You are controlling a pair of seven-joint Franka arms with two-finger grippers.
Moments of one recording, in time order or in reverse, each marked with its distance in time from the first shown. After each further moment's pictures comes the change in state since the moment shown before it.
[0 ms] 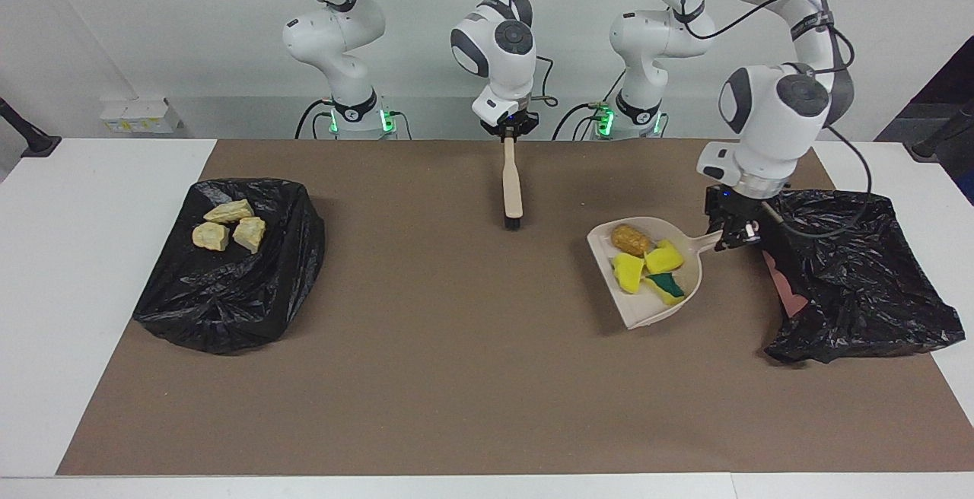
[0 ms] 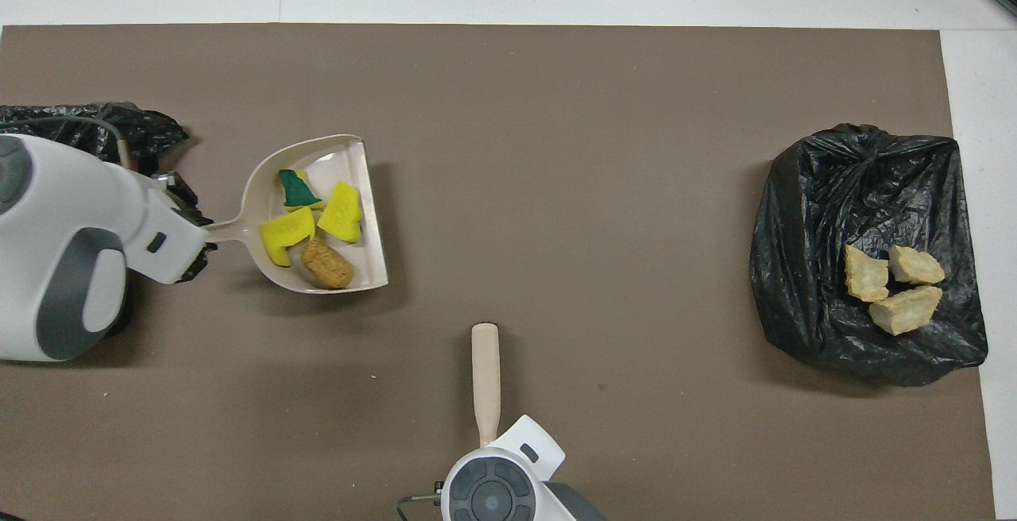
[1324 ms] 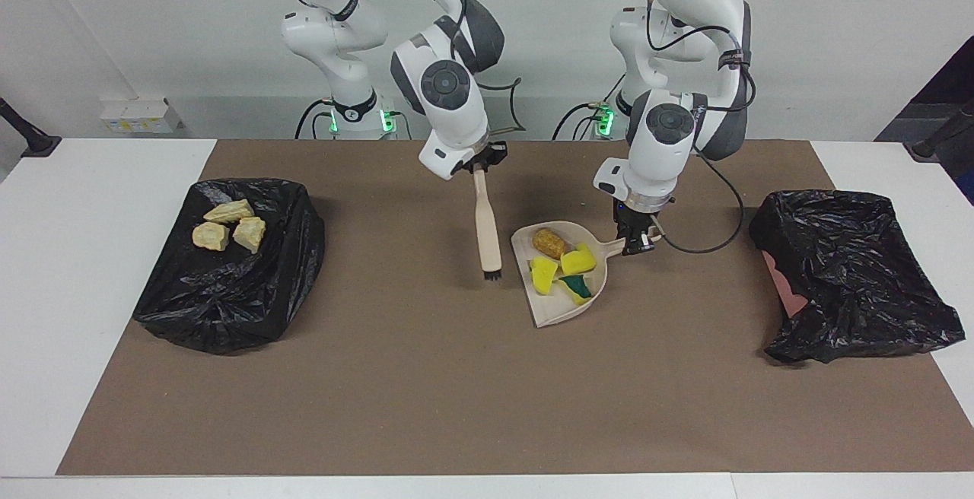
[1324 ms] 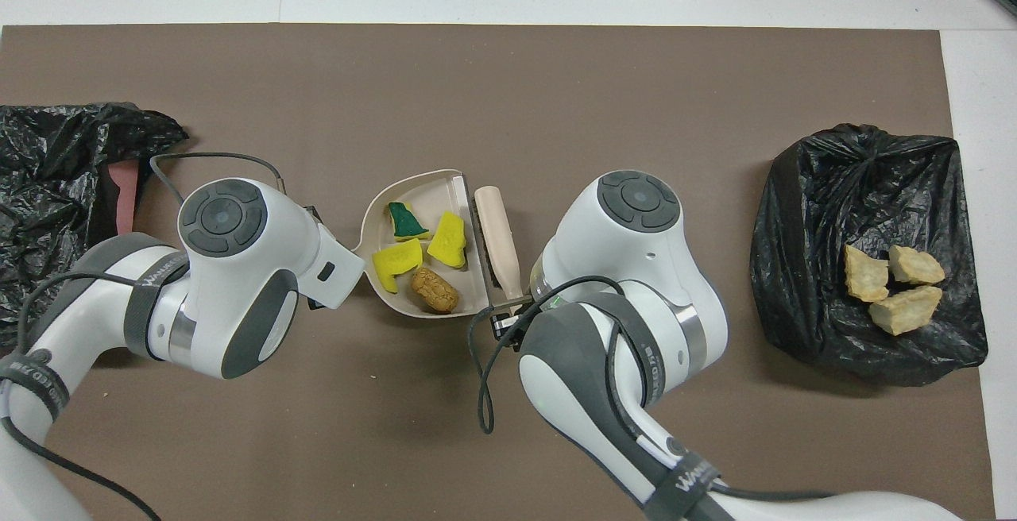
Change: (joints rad) left arm -0.332 0.119 -0.014 -0.055 -0.003 0.109 -0.361; right arm -0.346 0.111 -0.010 0.413 -0.011 -0.436 -0.260
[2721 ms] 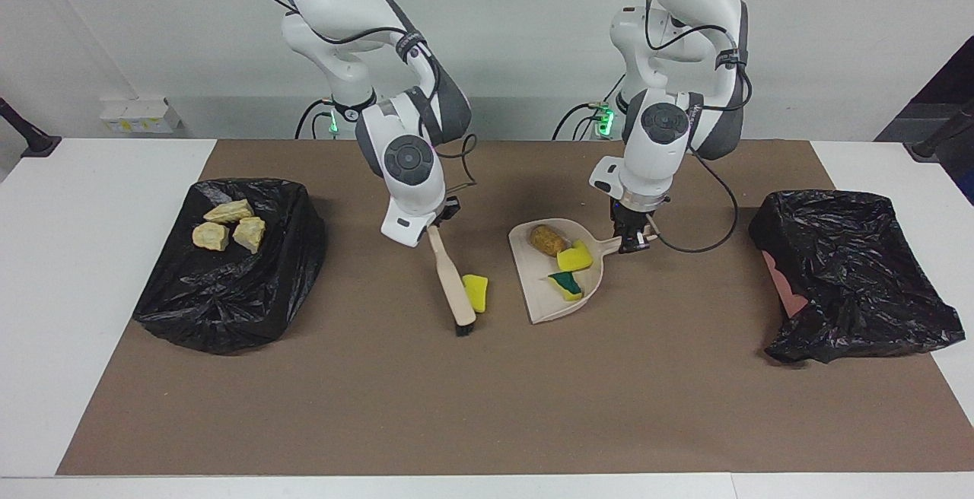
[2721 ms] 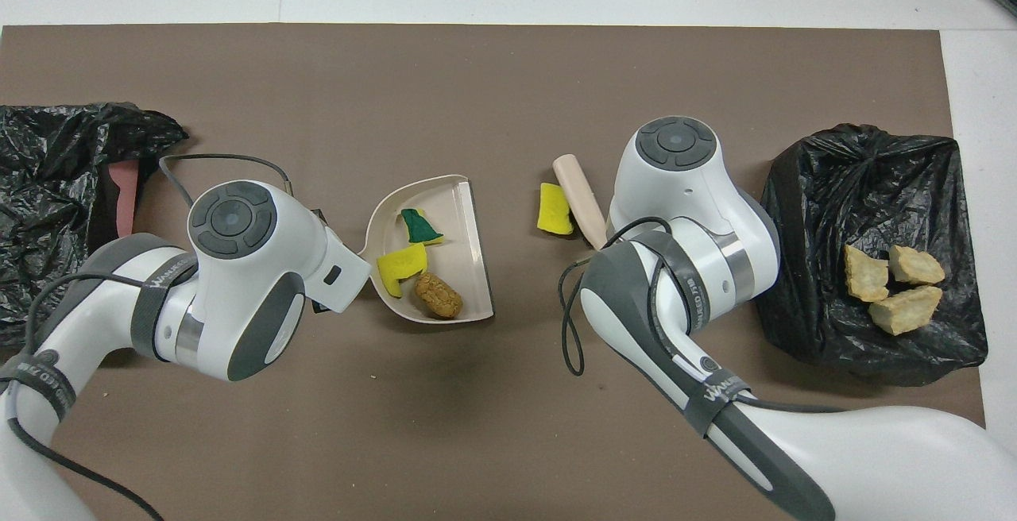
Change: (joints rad) left arm -0.011 0.000 -0.002 0.001 0.000 -0.012 0.003; right arm -0.129 0.242 -0.010 0.090 -0.192 0.103 -0.458
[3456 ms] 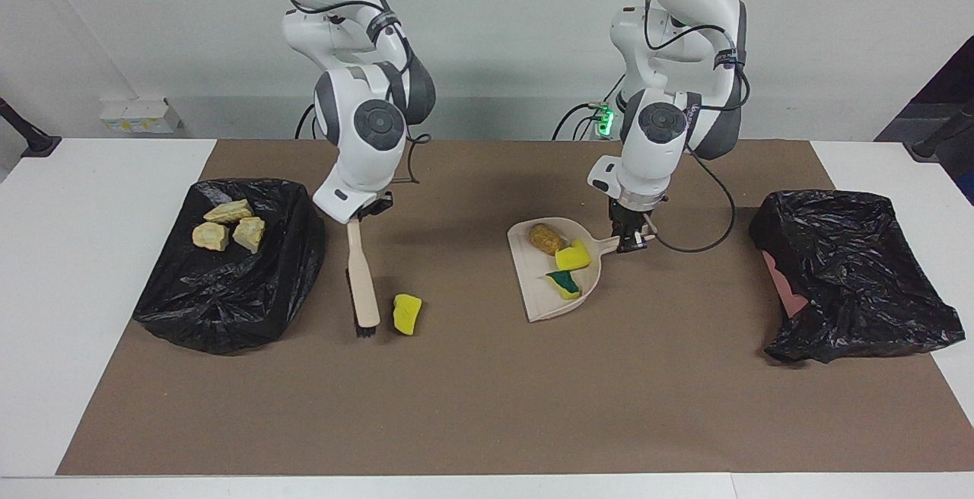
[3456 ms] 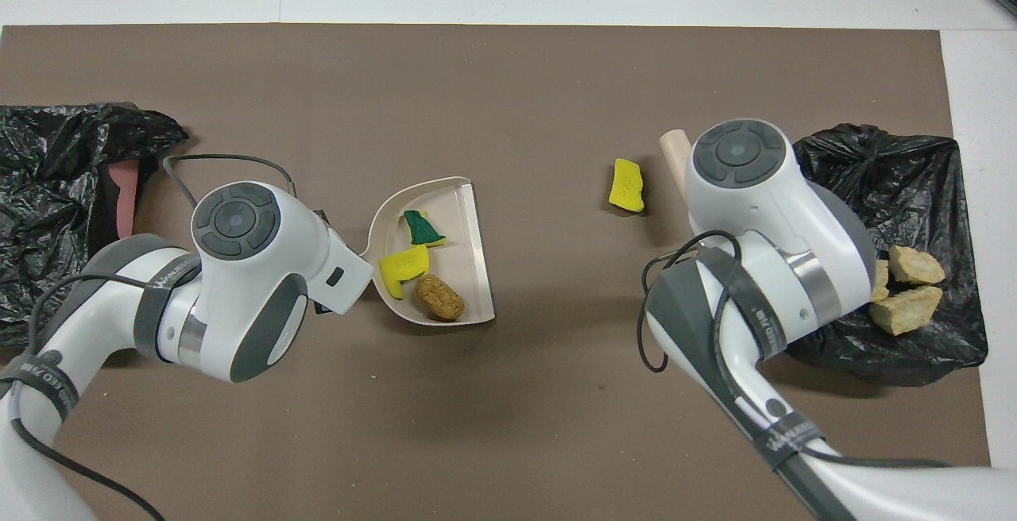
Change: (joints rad) left arm -0.003 0.000 -0.004 0.000 0.000 -0.002 0.005; right arm -0.092 -0.111 -0.068 -0.025 -0.406 -0.115 0.076
